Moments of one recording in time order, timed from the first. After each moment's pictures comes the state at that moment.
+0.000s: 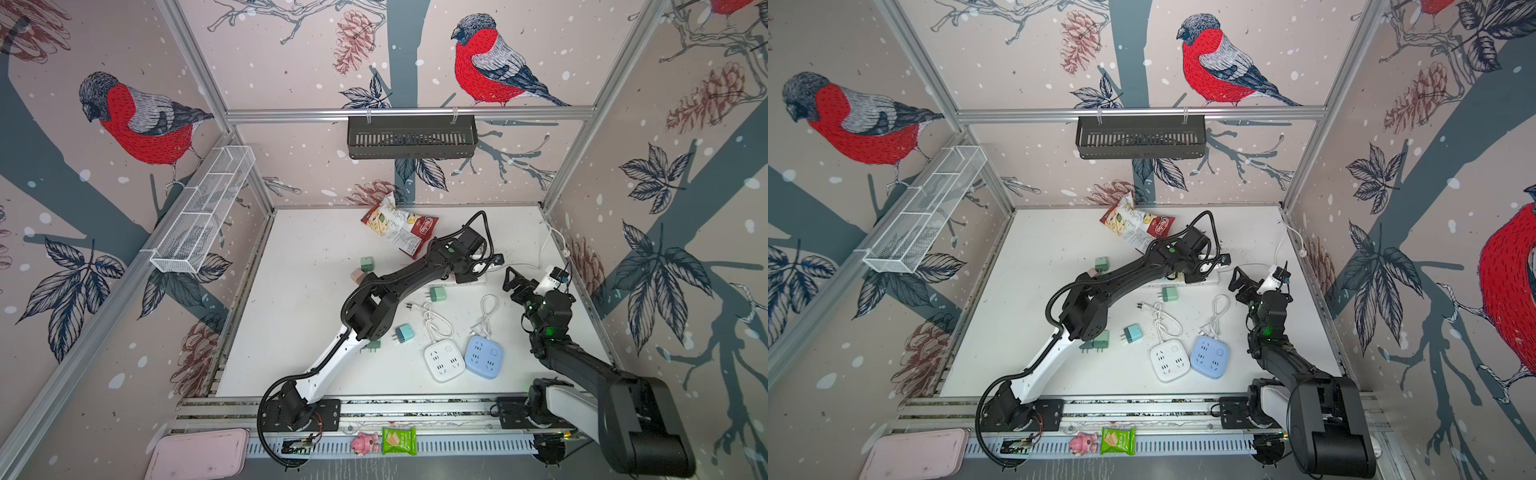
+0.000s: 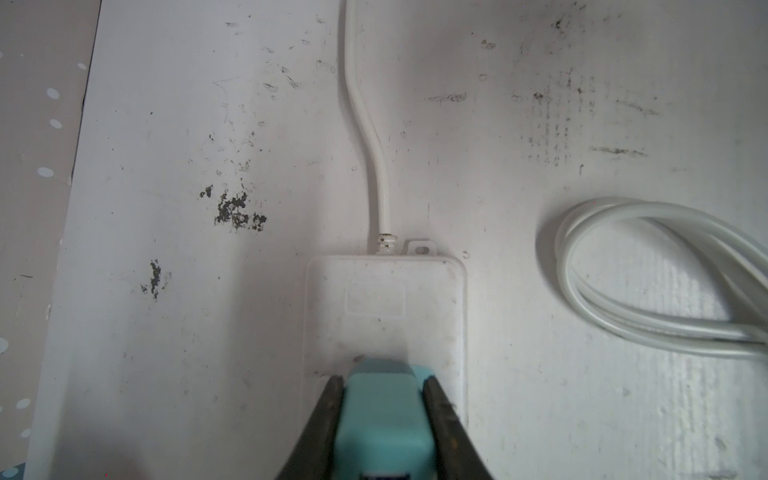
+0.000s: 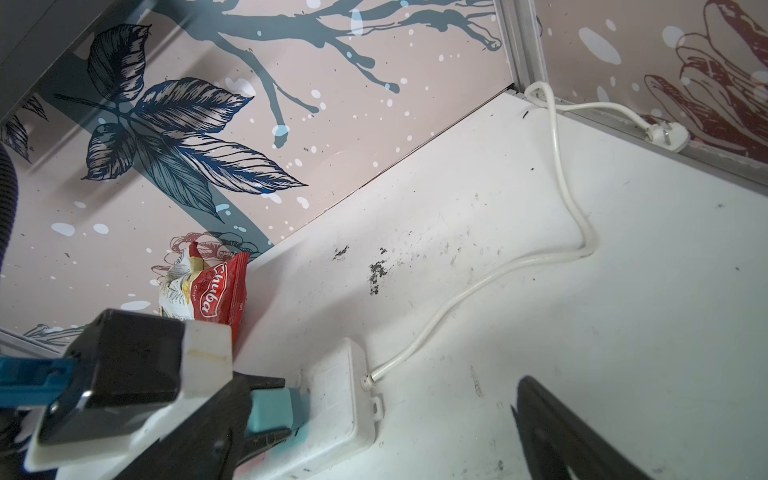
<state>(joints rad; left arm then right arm) -0.89 2.55 2.34 -0.69 0.11 0.69 -0.04 1.11 0.16 0.76 -0.08 0.53</state>
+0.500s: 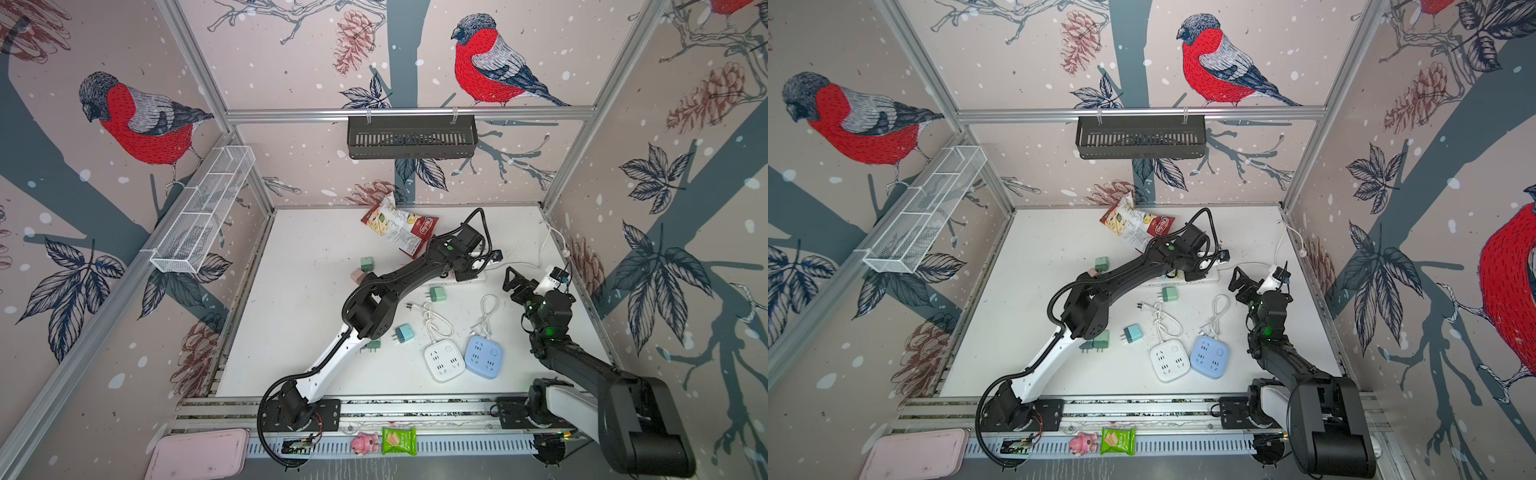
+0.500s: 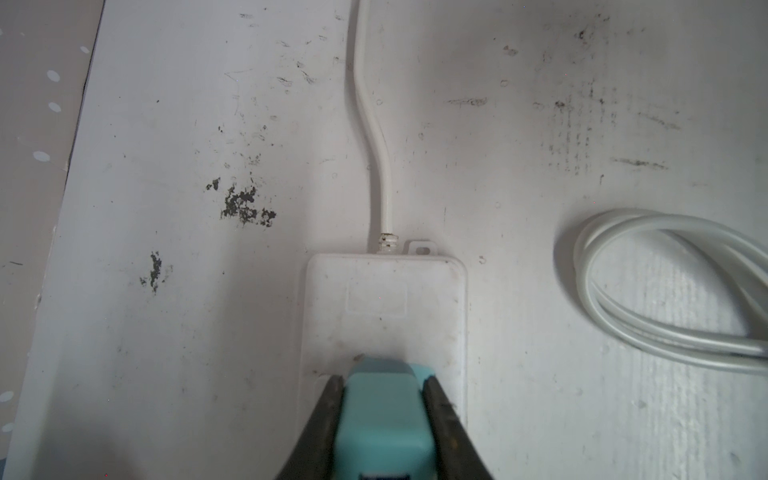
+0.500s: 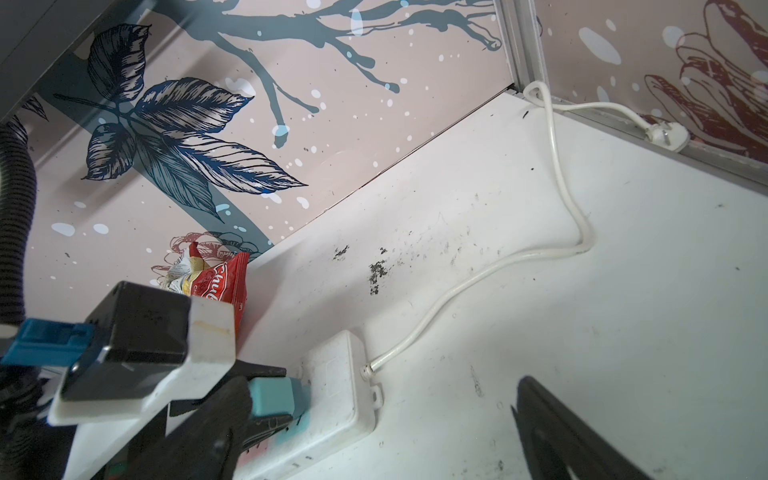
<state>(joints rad) -0.88 2.58 2.40 -0.73 0.13 0.65 -0.04 1.11 0.16 0.76 -0.08 0.53</state>
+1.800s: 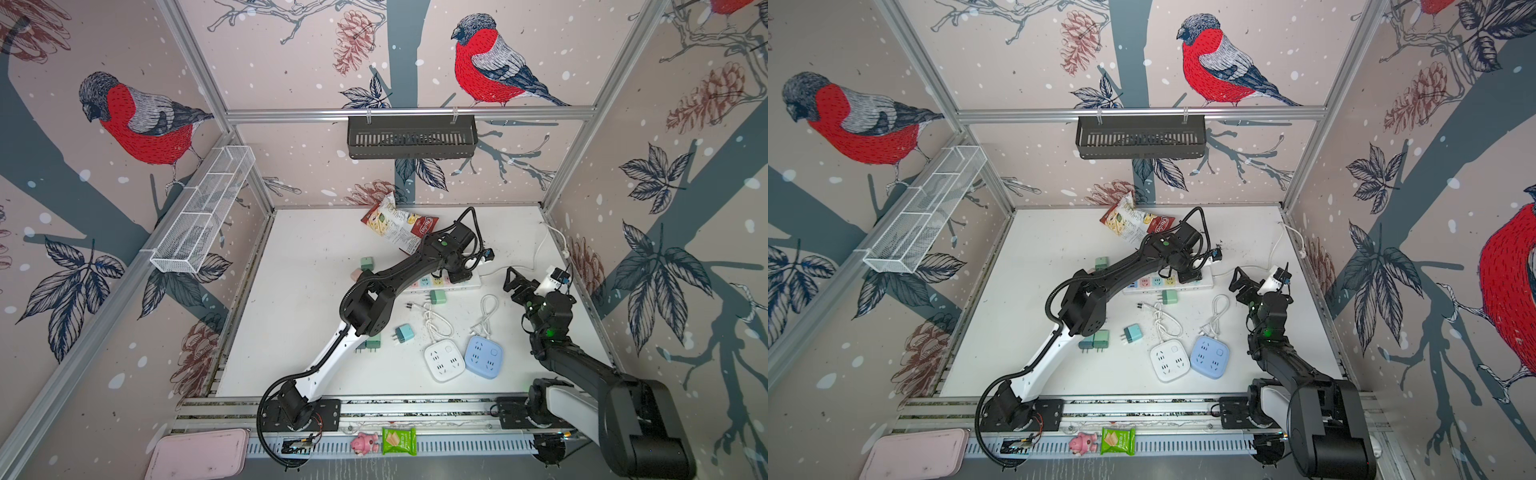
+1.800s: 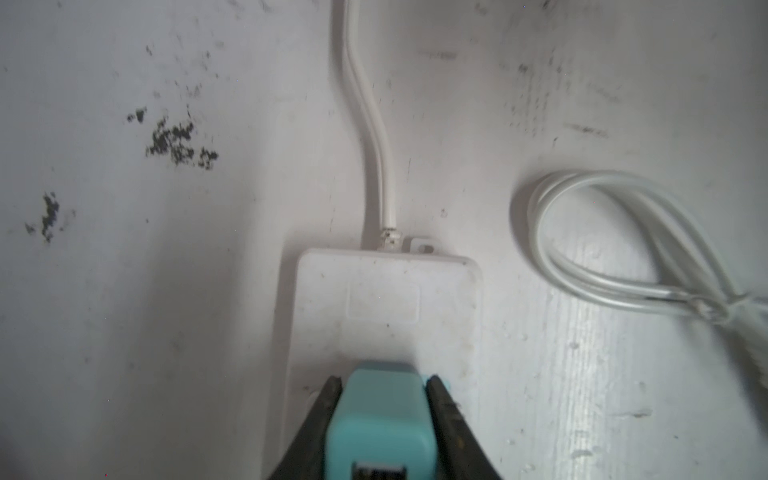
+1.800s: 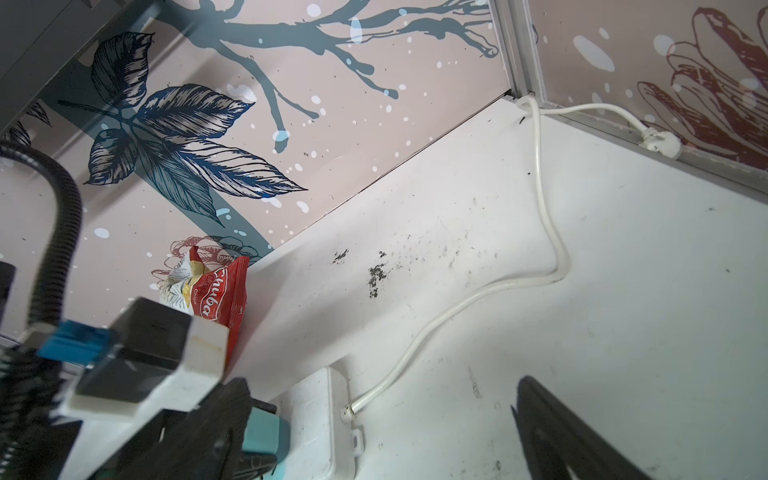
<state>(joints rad) -0.84 2.58 2.38 -0.83 0.24 0.57 -0.04 1.09 0.15 0.76 -0.07 0.53</state>
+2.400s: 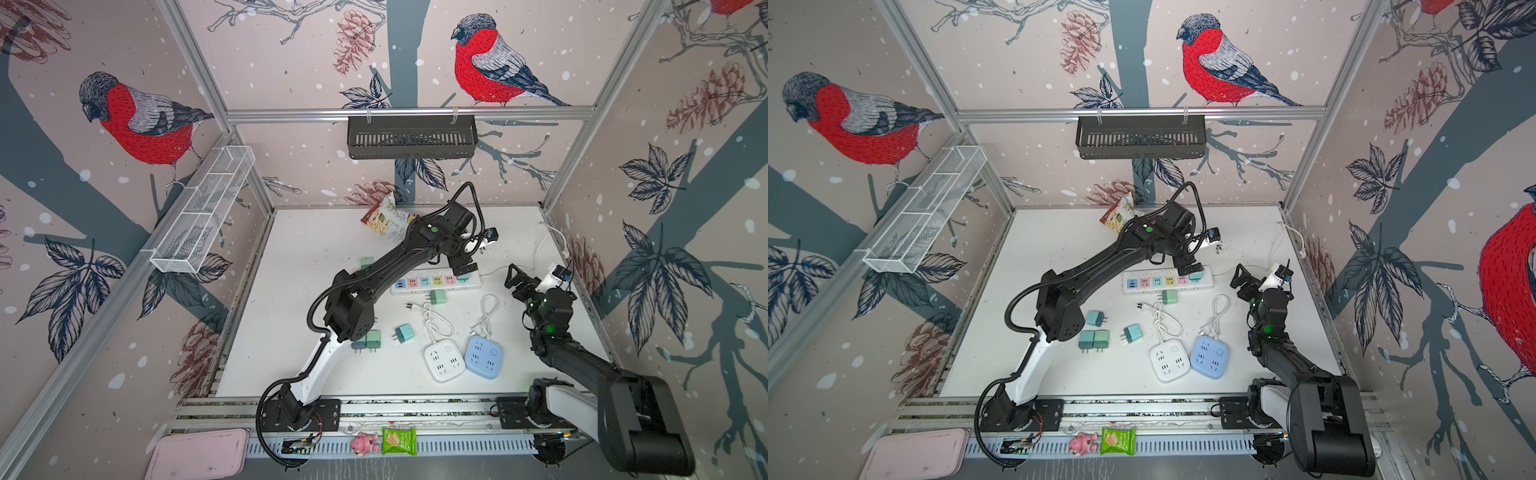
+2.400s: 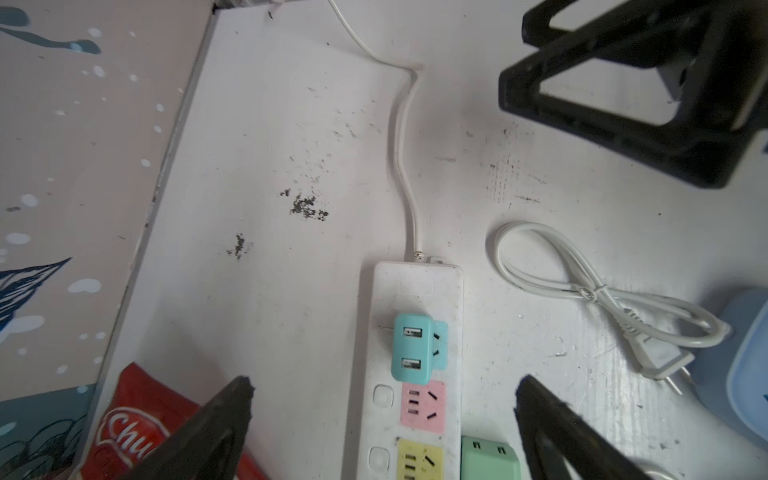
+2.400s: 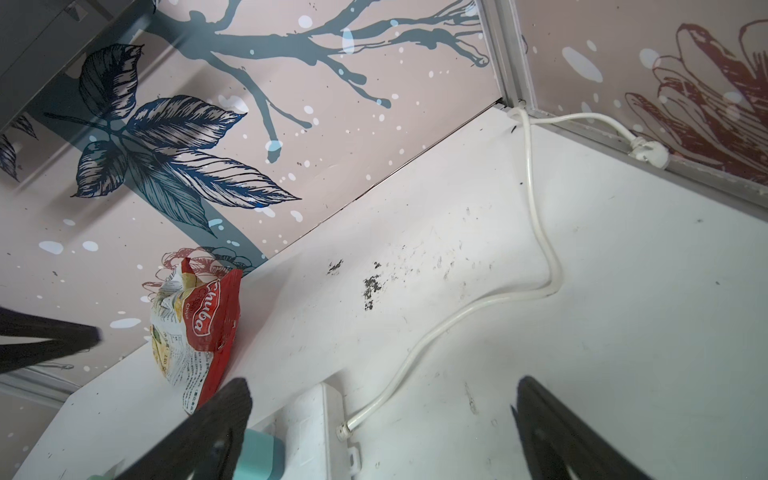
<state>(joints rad) -0.84 2.27 2.30 -0.83 0.20 0.57 -0.05 1.11 0.18 0.75 -0.04 0.53</state>
